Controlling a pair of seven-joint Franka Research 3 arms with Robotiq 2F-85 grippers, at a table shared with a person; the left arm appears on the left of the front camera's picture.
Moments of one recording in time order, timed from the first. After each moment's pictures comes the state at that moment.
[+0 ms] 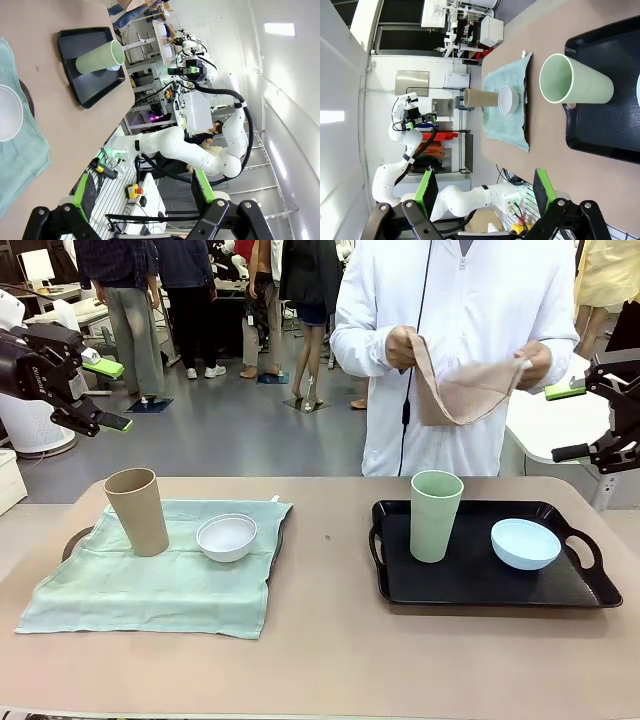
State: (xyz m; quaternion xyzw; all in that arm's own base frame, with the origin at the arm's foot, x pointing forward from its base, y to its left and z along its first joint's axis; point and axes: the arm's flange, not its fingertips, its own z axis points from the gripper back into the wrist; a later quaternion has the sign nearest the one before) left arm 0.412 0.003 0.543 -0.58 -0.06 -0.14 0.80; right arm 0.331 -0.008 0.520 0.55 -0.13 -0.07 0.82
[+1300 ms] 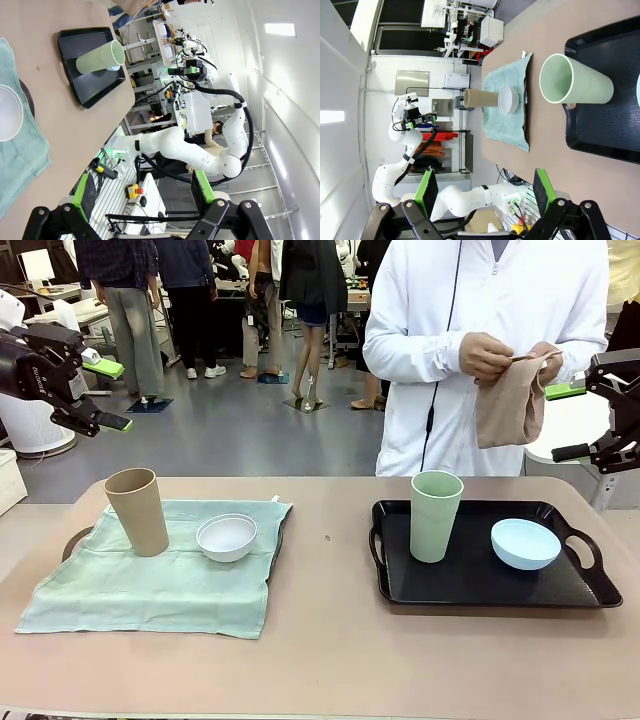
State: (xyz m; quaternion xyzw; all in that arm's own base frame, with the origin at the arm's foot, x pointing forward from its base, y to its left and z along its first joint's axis) left arm 0.412 0.003 0.543 -0.58 -0.06 -0.14 0.80; right arm 0.331 -0.008 0.520 0.55 -0.13 -0.07 0.82
